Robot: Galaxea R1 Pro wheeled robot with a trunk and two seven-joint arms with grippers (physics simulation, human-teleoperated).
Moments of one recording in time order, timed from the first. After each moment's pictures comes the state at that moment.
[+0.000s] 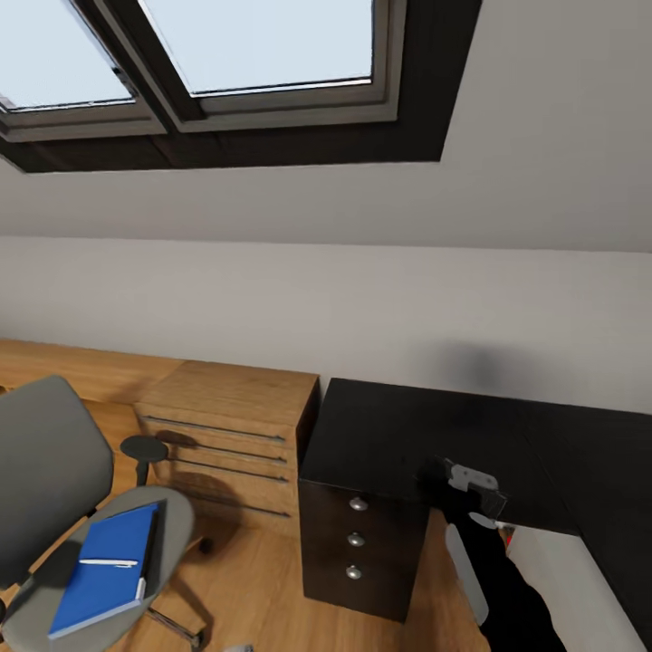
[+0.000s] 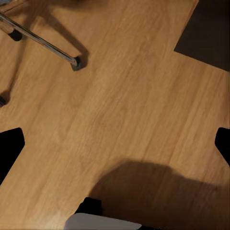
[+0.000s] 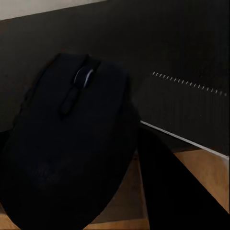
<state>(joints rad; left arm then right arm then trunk) -0.11 -0.08 -0.27 -0.67 0.34 0.10 0.42 -0.37 0.07 -0.08 -1.12 -0.16 0.32 -0.24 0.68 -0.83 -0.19</state>
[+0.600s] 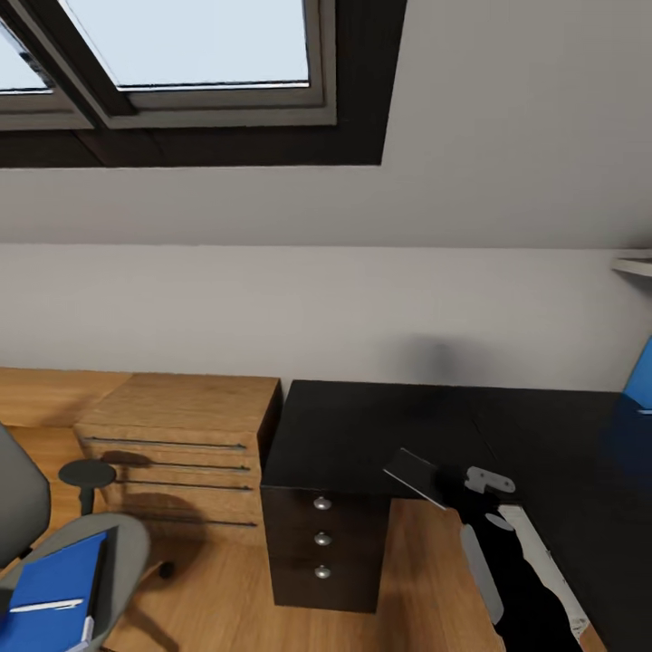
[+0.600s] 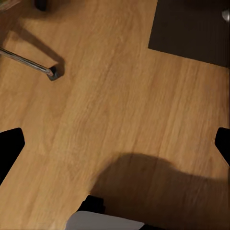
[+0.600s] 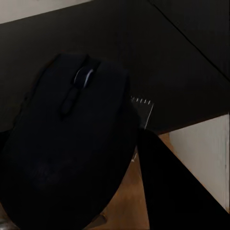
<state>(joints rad) -0.11 -0.08 -0.27 -0.63 0.34 0.06 0.42 -0.37 0.04 -0.12 -1.12 -0.16 0.32 -0.23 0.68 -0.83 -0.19</state>
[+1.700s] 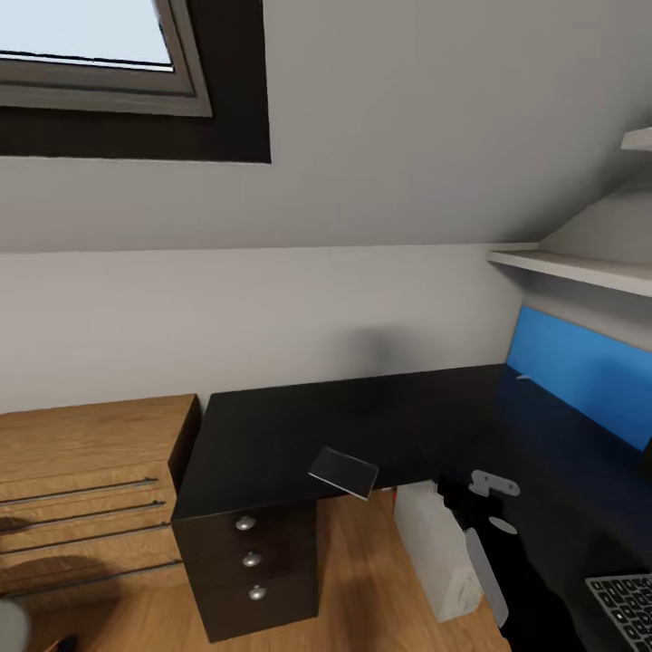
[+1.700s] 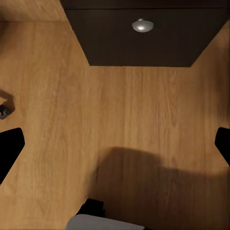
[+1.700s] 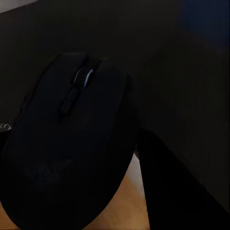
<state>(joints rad) -0.11 -0.08 -0.27 -0.61 0.34 0.02 0.42 -0.37 0.01 -0.12 -1.09 -0.15 0.31 -0.23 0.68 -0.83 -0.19</state>
